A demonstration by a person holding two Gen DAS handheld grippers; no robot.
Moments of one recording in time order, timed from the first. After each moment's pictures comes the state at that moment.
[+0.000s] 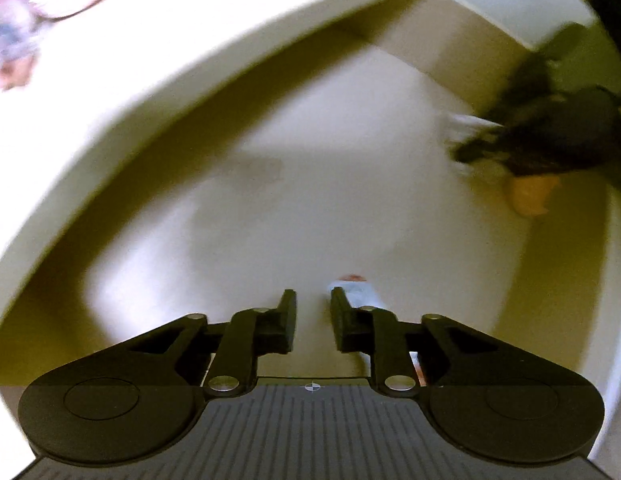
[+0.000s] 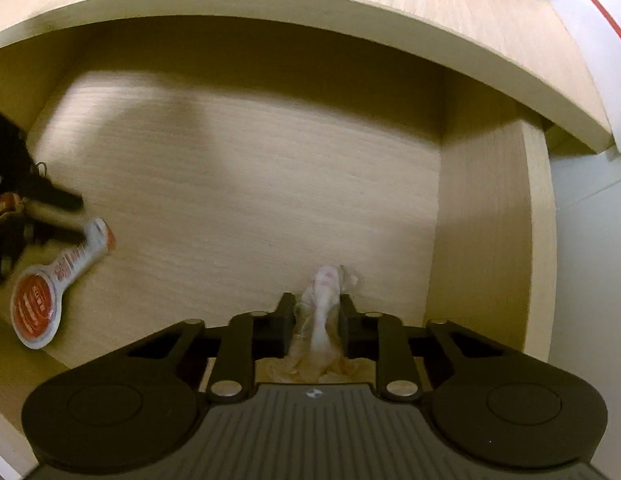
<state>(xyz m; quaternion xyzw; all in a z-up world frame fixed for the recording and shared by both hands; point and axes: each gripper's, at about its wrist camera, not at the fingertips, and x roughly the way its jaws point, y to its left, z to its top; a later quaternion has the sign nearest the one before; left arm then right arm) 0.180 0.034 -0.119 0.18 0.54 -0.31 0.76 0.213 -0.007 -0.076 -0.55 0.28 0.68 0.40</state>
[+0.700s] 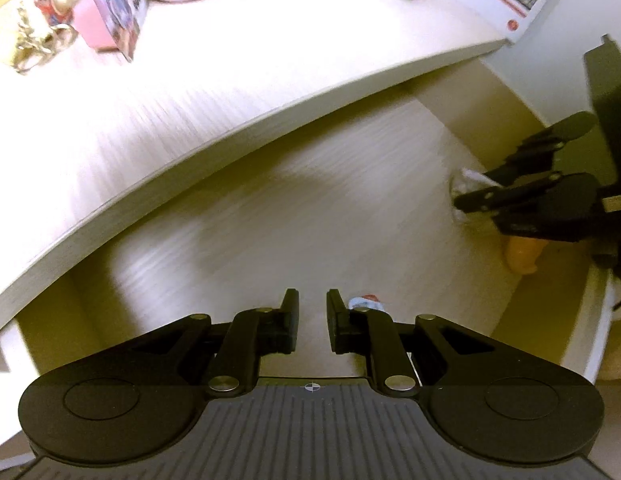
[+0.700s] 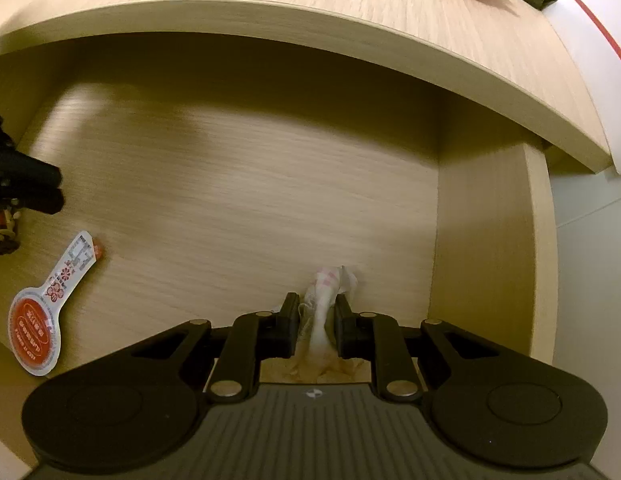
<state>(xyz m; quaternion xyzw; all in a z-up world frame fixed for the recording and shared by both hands) 0.174 0.067 -0.094 0.08 0.54 -0.29 0.78 0.190 -0.003 -0.078 -0.53 0.29 0.66 0.45</state>
